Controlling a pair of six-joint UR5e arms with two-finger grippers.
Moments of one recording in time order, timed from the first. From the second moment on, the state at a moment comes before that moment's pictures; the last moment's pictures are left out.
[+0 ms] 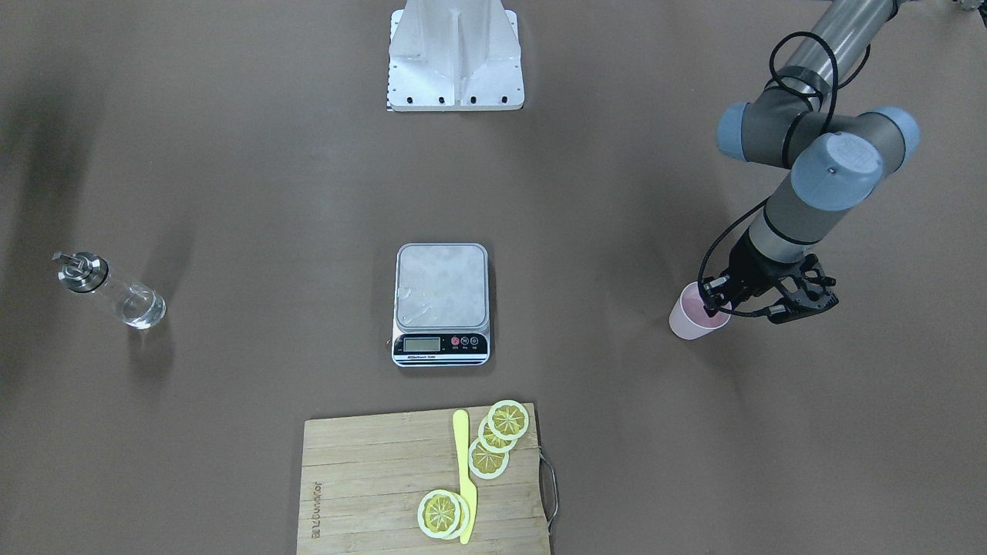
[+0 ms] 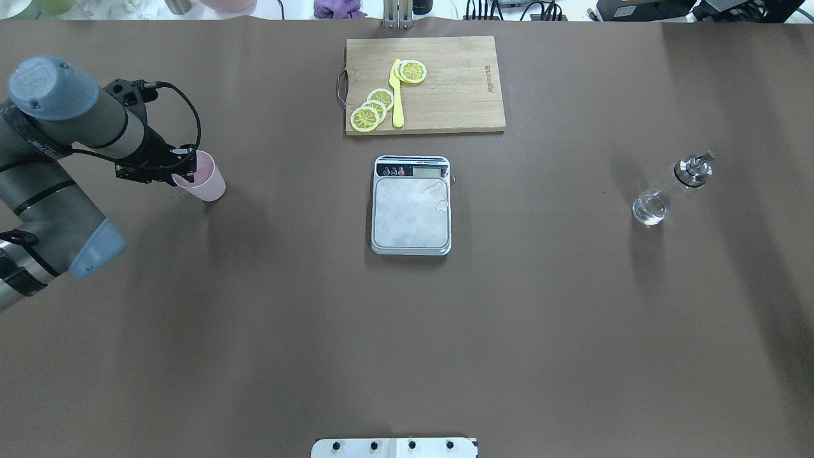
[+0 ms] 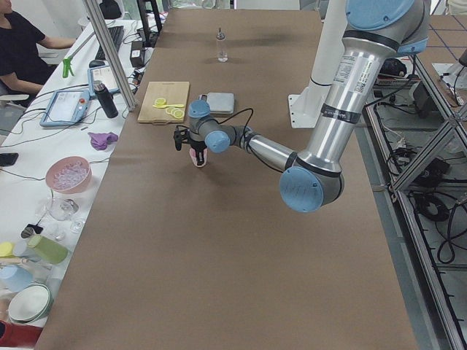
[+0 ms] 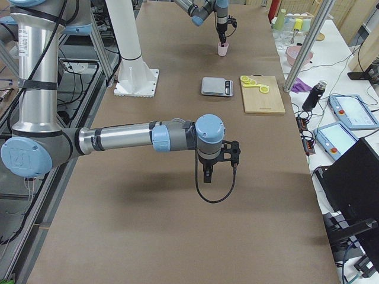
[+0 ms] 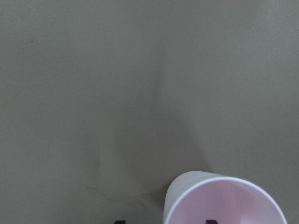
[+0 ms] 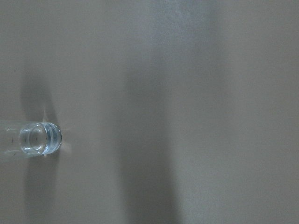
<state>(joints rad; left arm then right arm) -0.88 -1.92 -1.55 -1.95 -2.06 -1.17 1.56 -1.67 1.82 -1.60 2.47 0.15</state>
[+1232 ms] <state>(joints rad) -0.88 -1.90 -1.59 -1.94 -2.07 -1.16 1.55 -1.68 1.82 -1.60 2.47 0.15</state>
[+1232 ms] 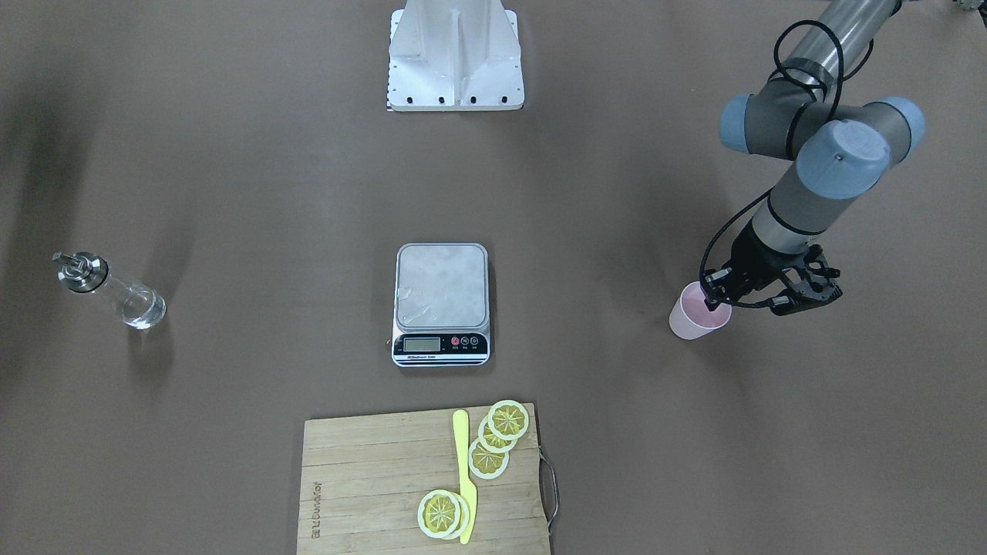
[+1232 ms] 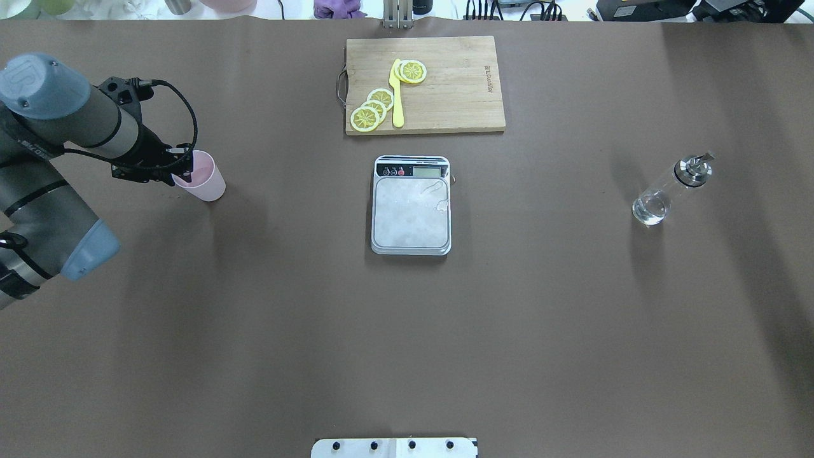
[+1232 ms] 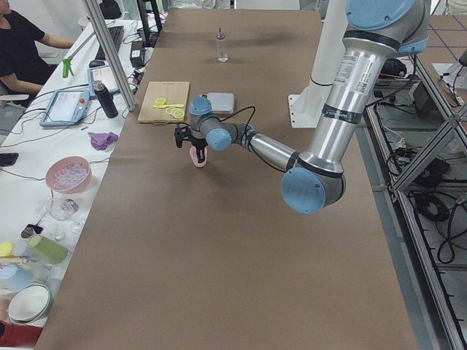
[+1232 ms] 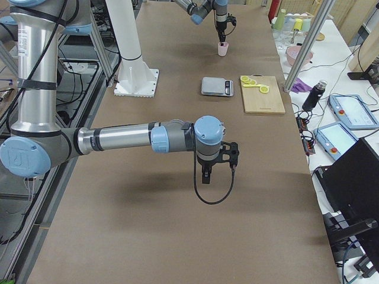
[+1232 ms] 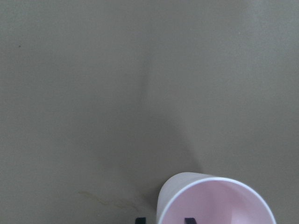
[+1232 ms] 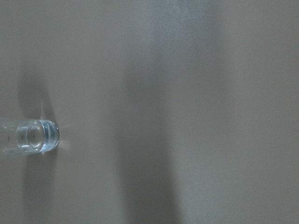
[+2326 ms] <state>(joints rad) -1.03 -2.01 -1.76 -1.58 -2.23 -1.17 1.55 -1.68 1.82 -1.60 2.47 0.15</state>
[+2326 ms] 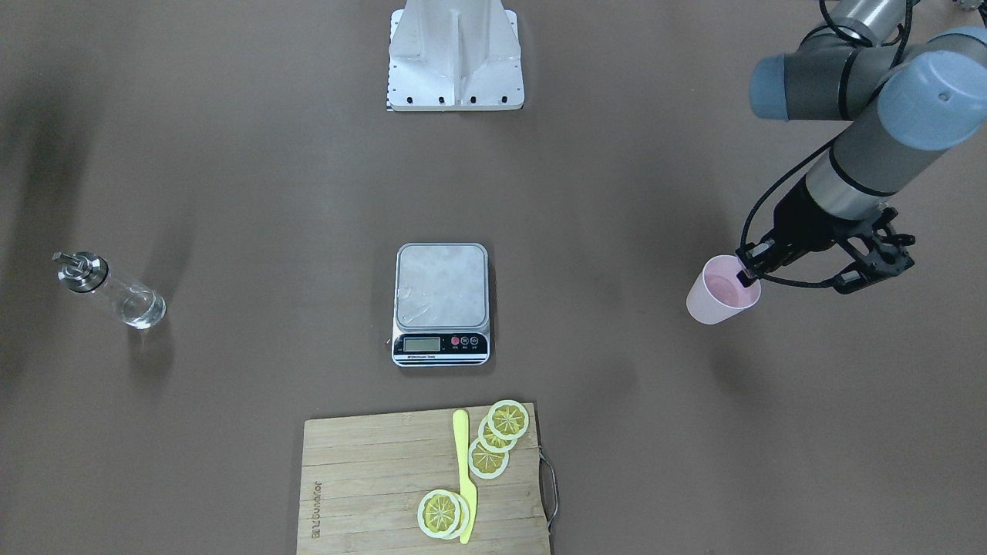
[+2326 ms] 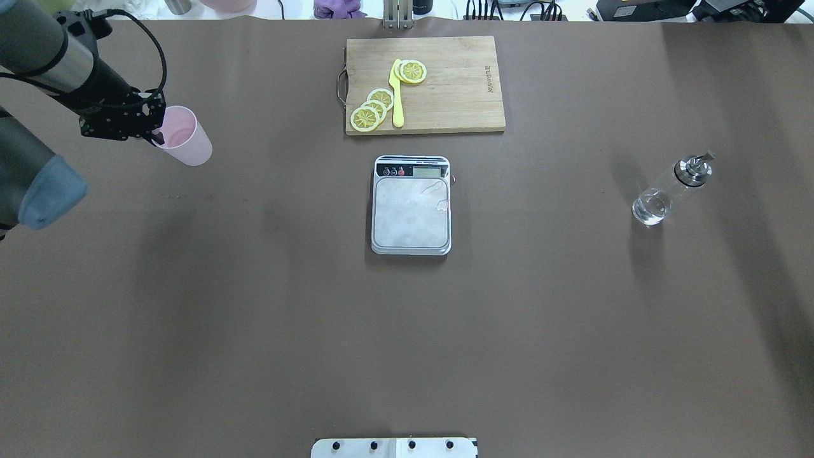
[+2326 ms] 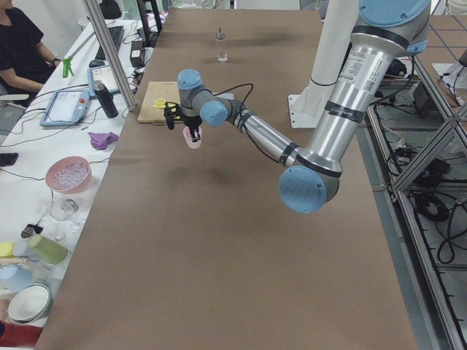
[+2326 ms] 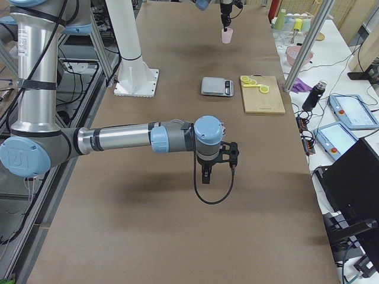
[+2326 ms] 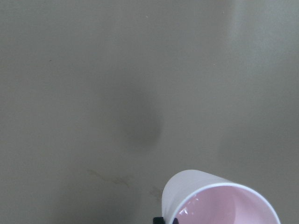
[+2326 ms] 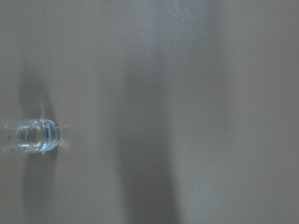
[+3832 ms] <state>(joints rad) -0.66 -2.54 -1.37 -1.57 -2.09 -1.83 1.54 -1.67 1.83 -1.59 2.47 0.15</state>
